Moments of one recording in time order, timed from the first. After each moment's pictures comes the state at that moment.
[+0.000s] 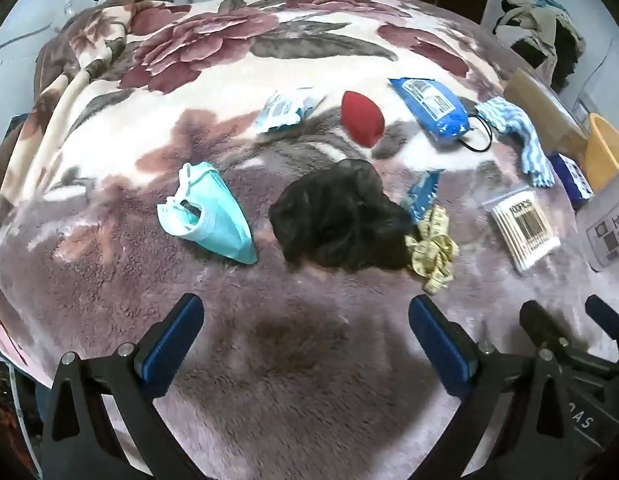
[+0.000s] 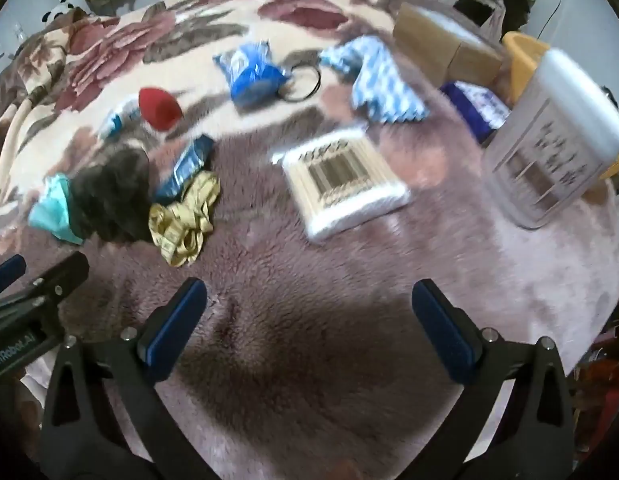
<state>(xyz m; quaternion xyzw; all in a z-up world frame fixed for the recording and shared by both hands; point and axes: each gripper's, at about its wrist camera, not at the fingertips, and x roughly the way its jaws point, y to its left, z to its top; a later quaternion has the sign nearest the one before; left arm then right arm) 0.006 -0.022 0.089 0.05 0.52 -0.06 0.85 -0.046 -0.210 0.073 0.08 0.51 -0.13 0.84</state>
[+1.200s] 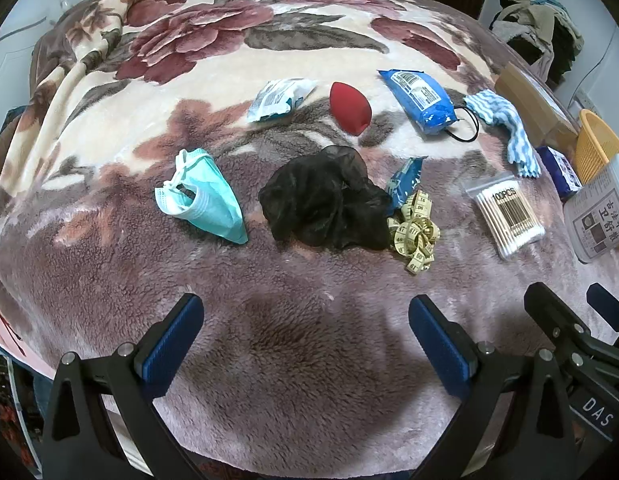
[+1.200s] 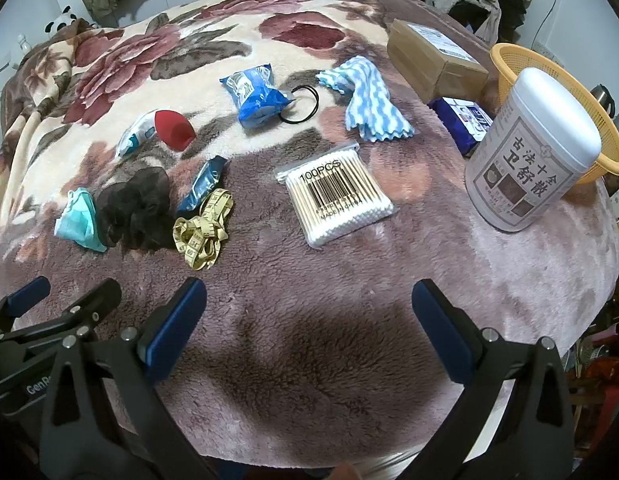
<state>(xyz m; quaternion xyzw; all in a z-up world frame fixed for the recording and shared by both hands) -0.005 -0.031 0.093 0.05 0.54 -0.07 0.84 -0.058 -0.188 0.094 0.08 0.50 -0.14 0.85</state>
